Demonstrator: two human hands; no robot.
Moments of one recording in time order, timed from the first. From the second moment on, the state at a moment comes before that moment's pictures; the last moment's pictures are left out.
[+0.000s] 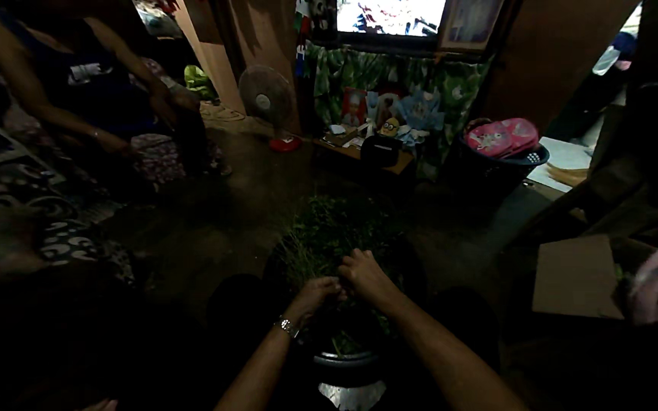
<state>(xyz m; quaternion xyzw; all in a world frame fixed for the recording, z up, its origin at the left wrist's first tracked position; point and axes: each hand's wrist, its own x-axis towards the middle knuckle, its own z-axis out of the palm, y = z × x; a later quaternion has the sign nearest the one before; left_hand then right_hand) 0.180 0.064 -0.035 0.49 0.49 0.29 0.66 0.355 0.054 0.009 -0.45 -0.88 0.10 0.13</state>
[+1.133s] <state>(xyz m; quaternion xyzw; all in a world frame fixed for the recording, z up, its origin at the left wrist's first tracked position) 0.185 0.063 -0.046 0.41 0.42 0.42 0.69 0.351 0.050 0.014 -0.49 -0.82 0.24 0.17</state>
